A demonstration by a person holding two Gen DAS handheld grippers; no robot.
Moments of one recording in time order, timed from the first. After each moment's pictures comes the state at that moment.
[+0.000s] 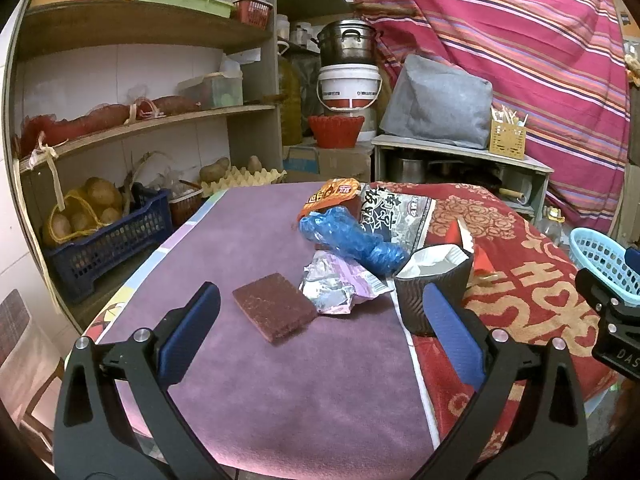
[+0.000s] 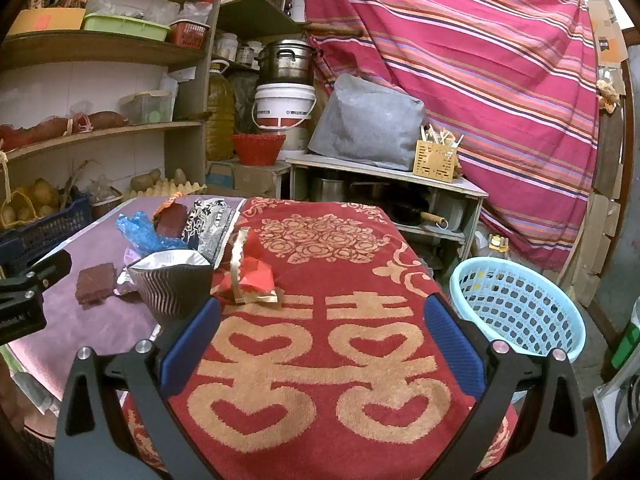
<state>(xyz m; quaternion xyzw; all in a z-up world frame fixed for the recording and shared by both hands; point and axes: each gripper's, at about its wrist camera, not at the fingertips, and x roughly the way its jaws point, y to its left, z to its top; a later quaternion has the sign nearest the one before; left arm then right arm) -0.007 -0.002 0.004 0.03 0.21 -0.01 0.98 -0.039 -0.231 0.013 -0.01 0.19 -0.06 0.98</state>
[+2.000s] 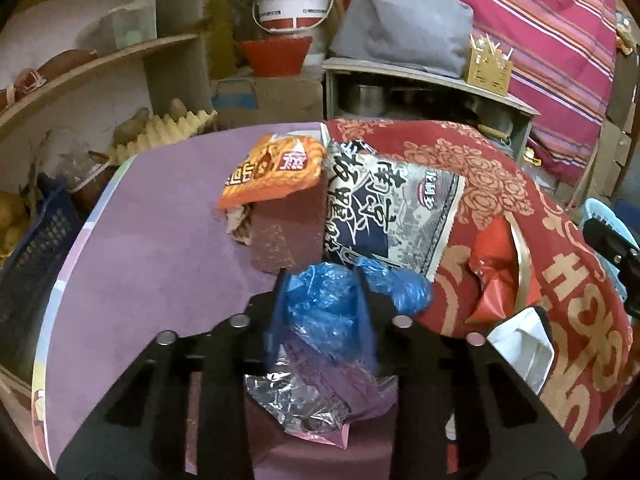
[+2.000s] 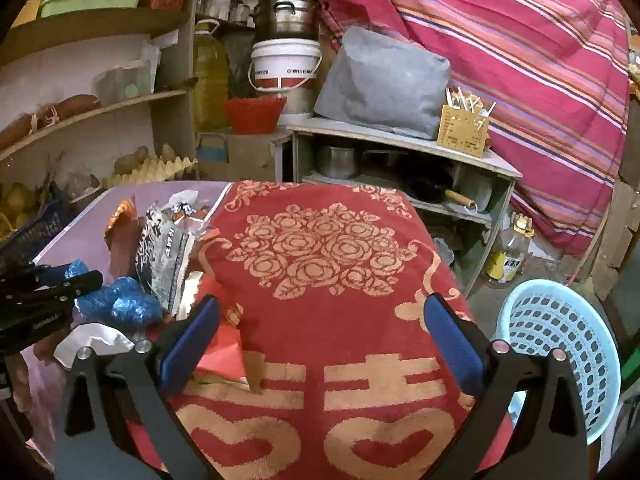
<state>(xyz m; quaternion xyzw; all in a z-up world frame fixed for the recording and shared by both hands) 0.170 -0.021 -0.020 0.04 0.36 -0.11 0.93 0.099 -0.252 0.017 0.00 0.28 -0.04 0.96</state>
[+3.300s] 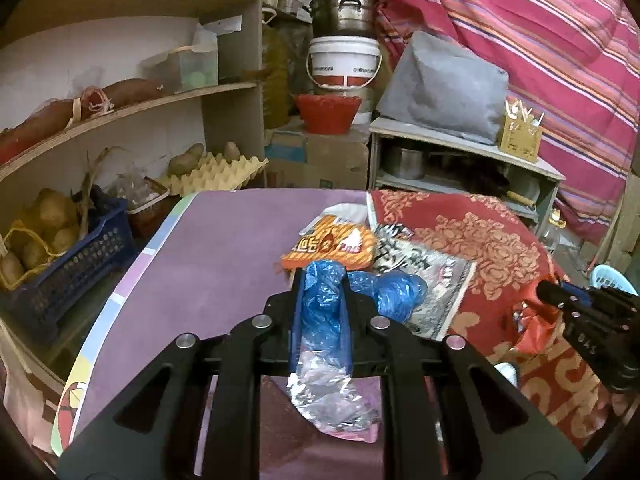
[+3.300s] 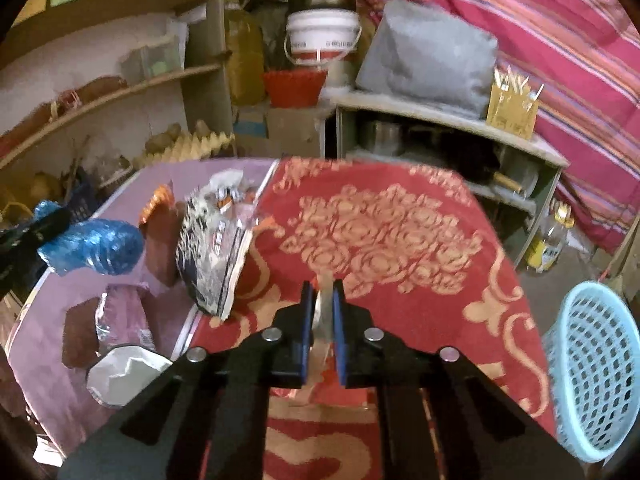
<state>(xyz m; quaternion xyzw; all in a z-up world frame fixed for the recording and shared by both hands) 0.140 -0.001 0.038 0.00 0.27 -0.04 0.96 0.120 -0.225 0.027 0.01 0.31 0.02 0.95</state>
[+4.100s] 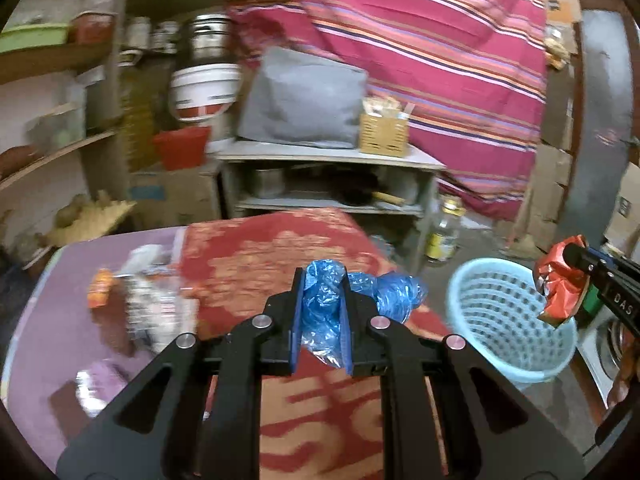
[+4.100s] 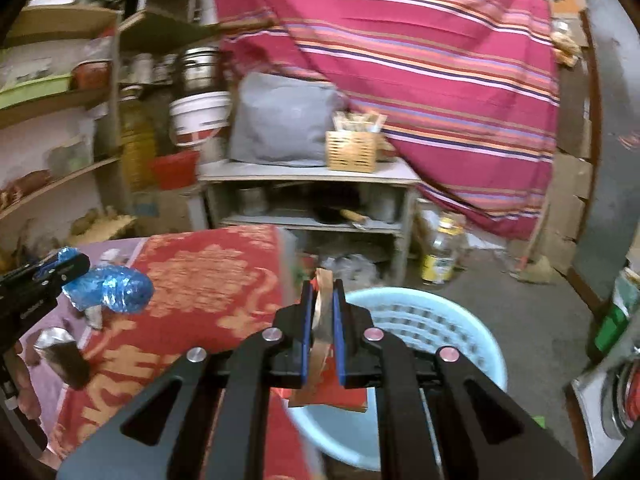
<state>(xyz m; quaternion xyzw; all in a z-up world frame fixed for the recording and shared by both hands) 0.095 -0.221 0.055 0.04 0.24 -0.22 0.94 -0.012 -0.454 0.071 0.06 0.22 -0.15 0.96</state>
